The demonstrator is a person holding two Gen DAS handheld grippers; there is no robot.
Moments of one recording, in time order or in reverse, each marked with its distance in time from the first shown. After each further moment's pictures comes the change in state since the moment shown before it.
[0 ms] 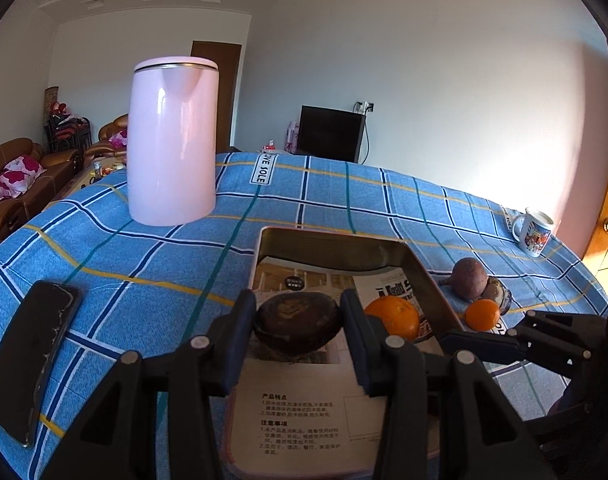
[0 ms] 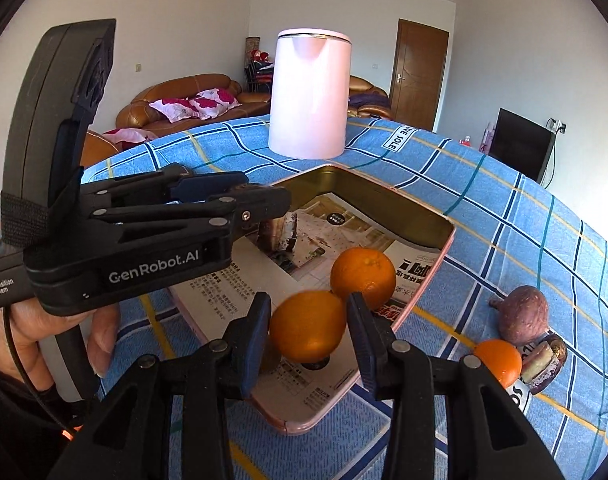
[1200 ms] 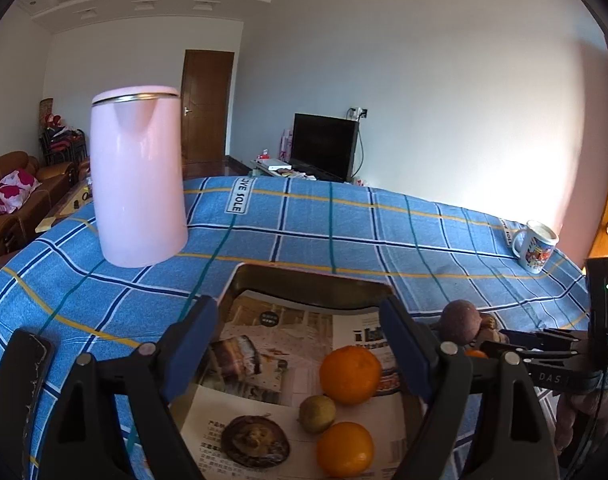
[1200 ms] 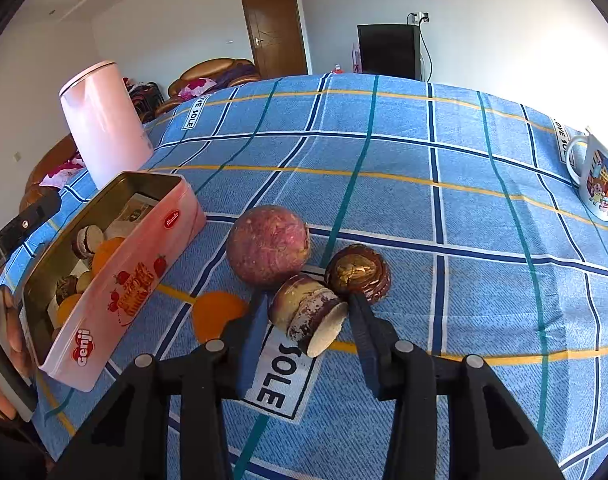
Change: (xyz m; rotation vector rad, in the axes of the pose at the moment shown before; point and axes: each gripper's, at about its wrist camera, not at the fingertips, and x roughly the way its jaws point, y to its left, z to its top) left arm 0.024 -0.040 0.039 0.042 -0.027 -0.026; right arm -0.022 -0.163 -0.047 0.473 0.120 -0.228
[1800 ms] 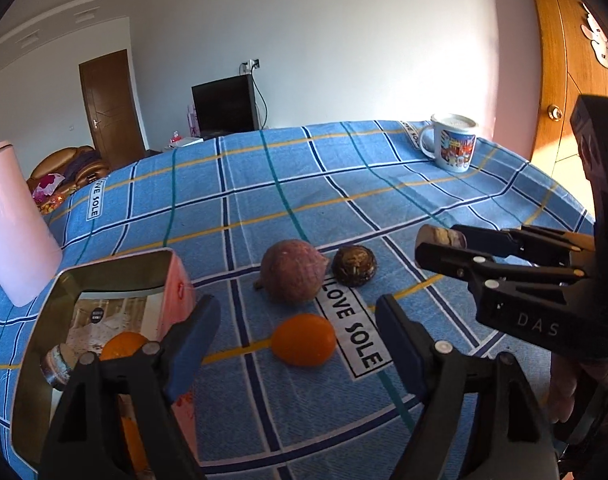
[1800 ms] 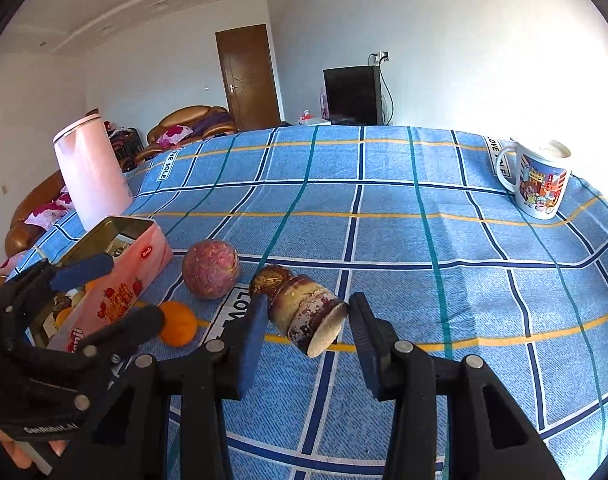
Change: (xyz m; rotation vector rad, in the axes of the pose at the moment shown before) left arm 0.037 -0.151 -0.028 0.317 0.198 -0.163; right arm -0.054 -0.043 -0.019 0.061 -0.182 -0.085
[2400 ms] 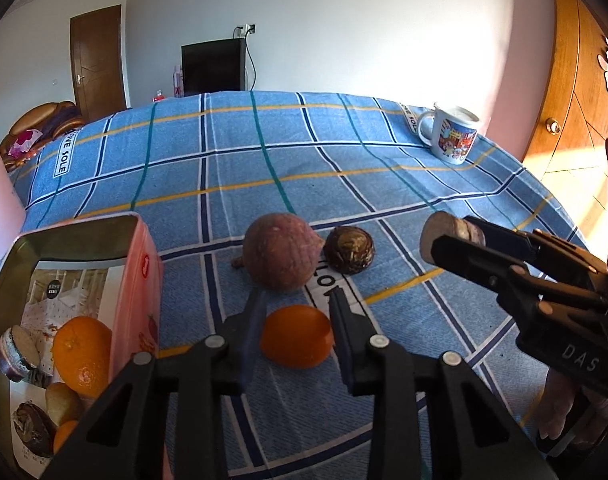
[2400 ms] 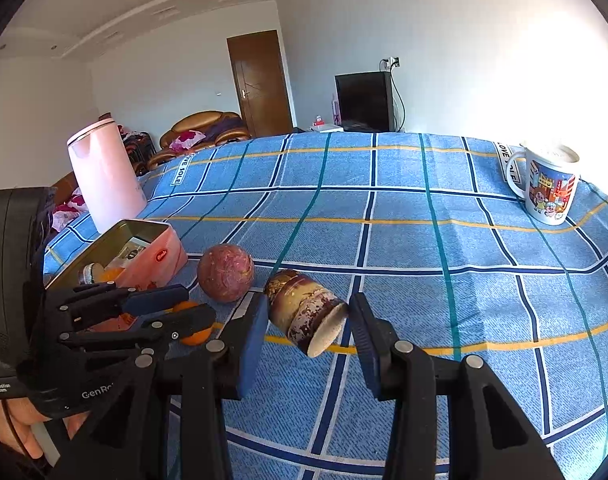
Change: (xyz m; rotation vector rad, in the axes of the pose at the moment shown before) left arm 0.022 0.014 0.000 -0.103 0.088 -0.108; right arm -0.005 0.004 -0.003 -0.020 -0.033 0.054
